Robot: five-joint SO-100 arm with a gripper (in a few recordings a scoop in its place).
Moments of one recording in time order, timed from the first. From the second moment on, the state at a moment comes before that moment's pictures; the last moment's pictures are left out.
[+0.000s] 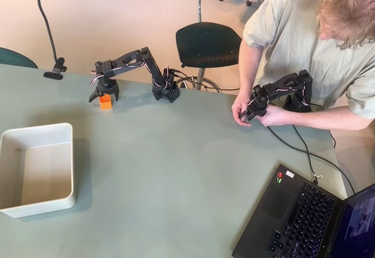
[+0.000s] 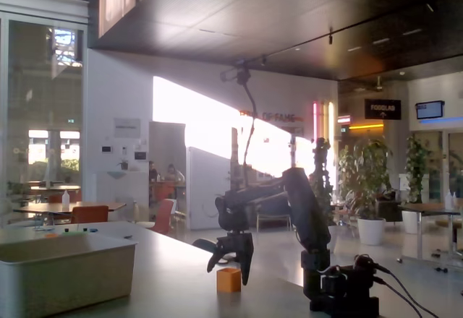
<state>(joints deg) 63.8 68.6 89.2 78.2 10.5</state>
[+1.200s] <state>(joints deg) 66.6 65.1 88.5 78.0 7.2</state>
